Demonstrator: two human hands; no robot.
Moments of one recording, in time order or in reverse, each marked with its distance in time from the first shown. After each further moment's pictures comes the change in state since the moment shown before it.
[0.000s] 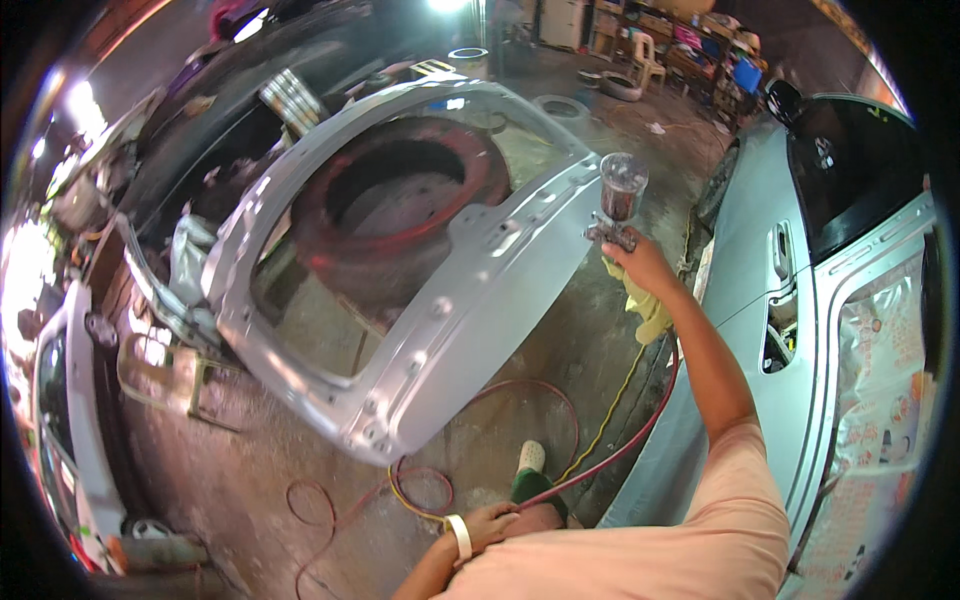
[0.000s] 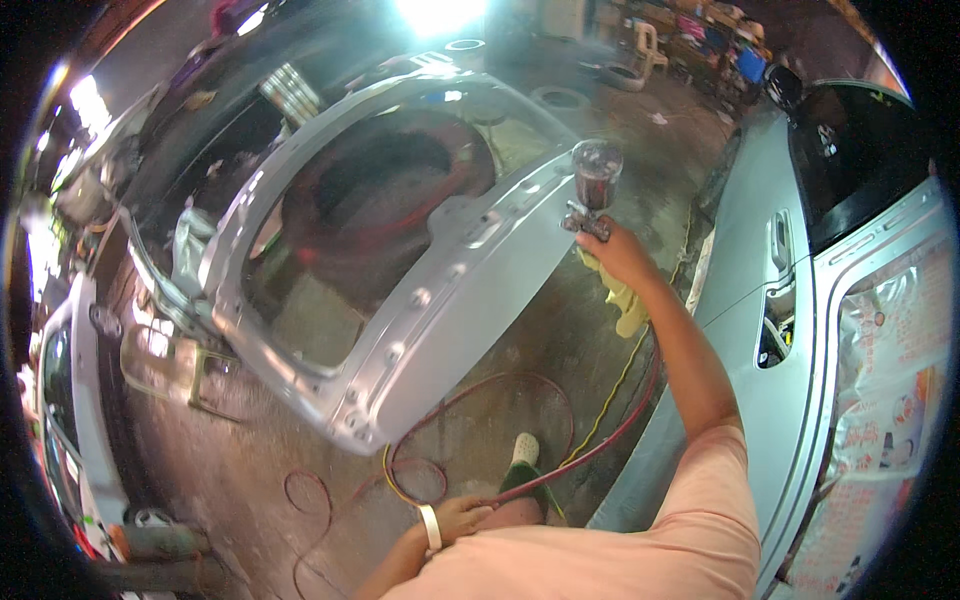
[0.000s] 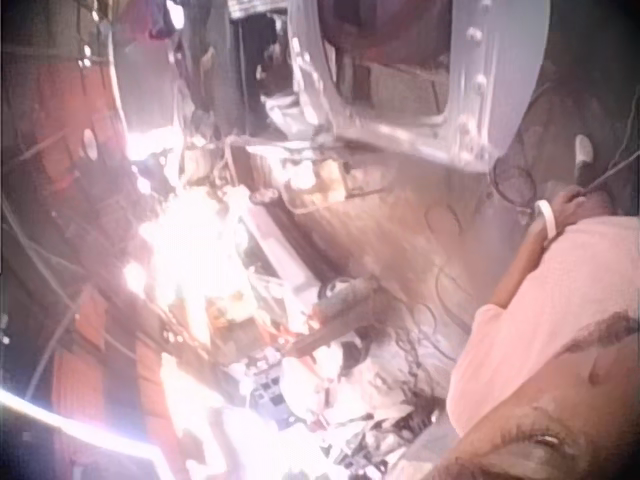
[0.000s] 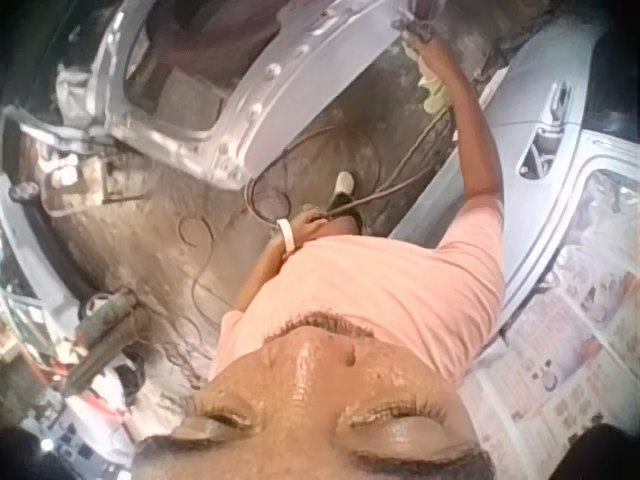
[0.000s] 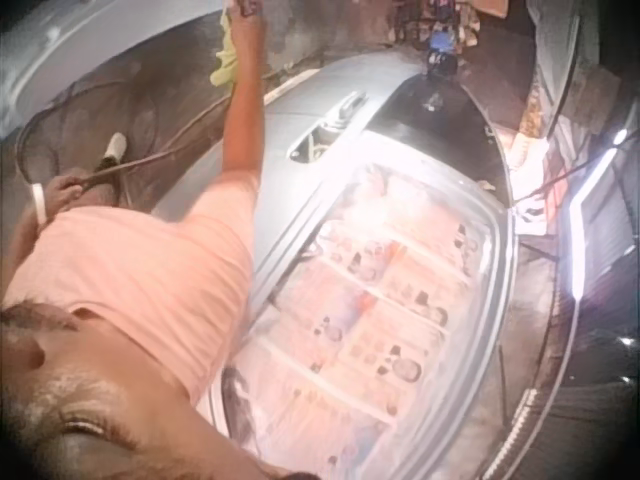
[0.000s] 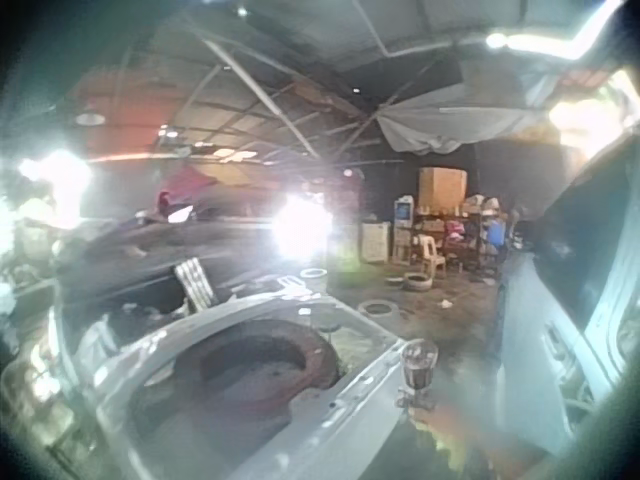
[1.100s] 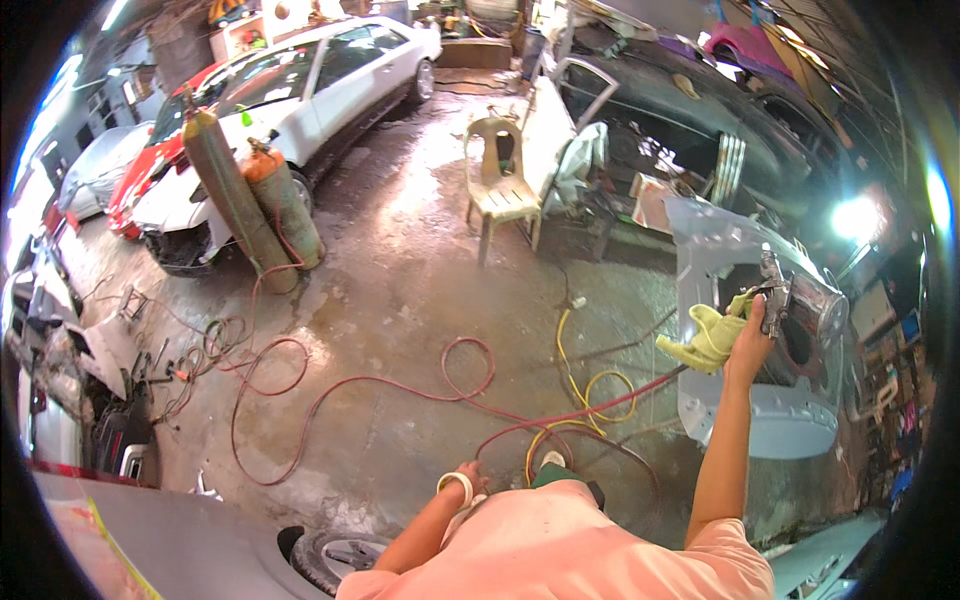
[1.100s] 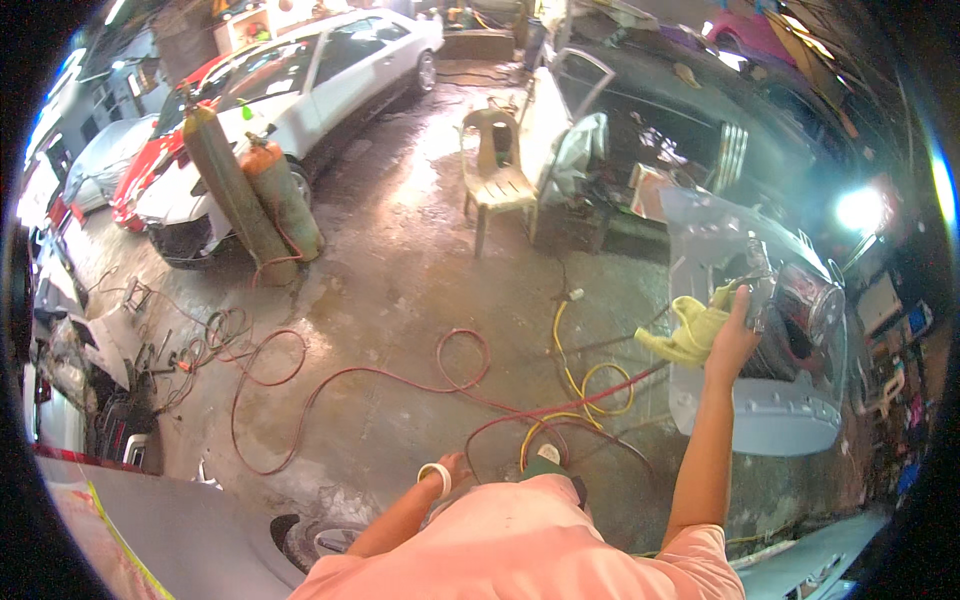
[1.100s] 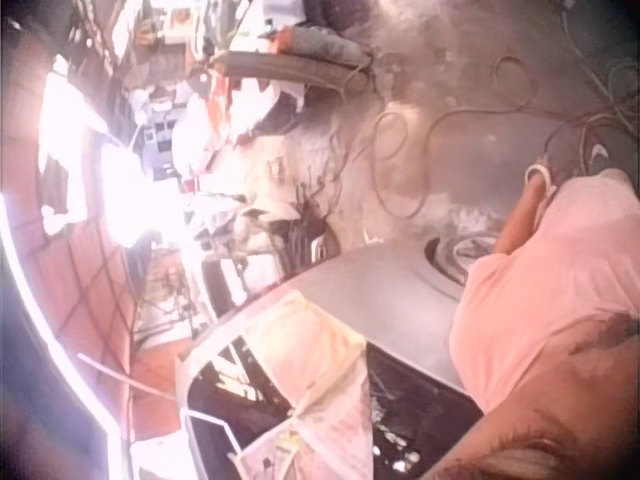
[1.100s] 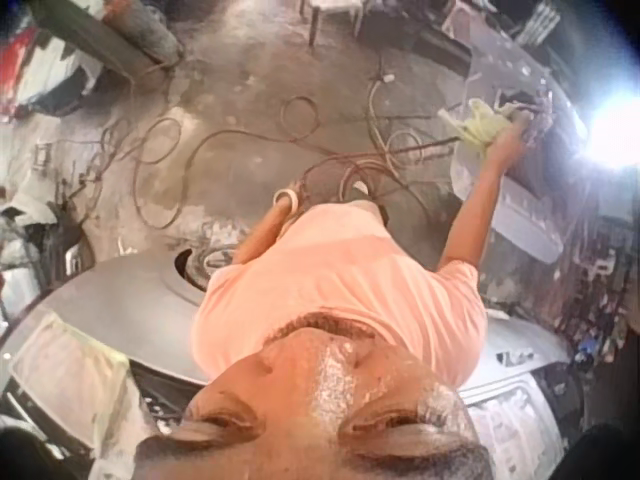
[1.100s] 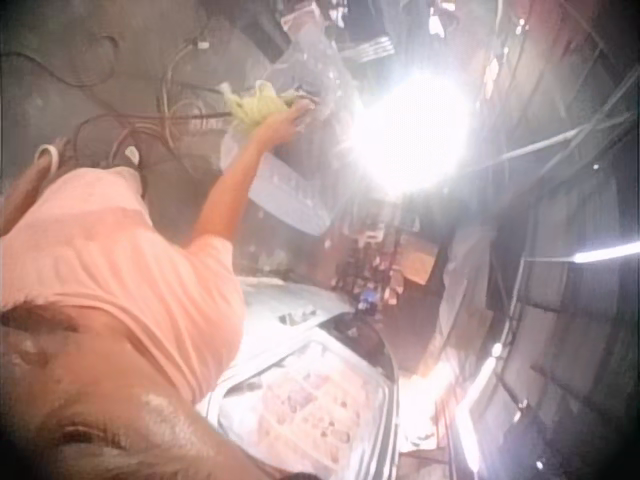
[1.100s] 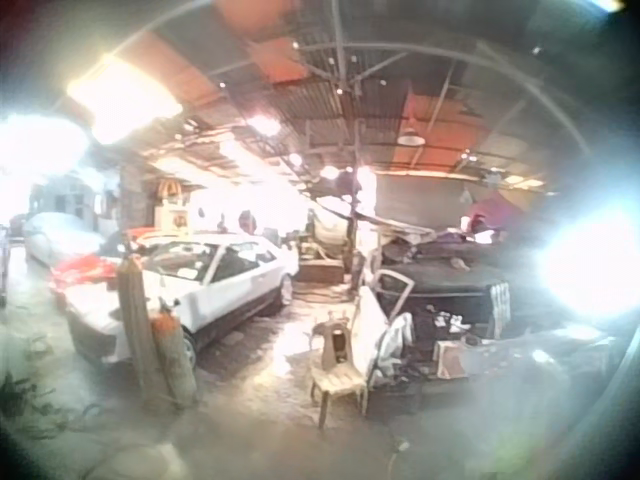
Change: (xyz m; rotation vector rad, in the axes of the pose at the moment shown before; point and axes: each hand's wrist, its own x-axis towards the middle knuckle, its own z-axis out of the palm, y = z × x) left_hand -0.349 -0.583 0.051 -0.310 1.045 -0.372; right_hand -0.422 -0.607 0.390 0.905 -0.050 -0.347
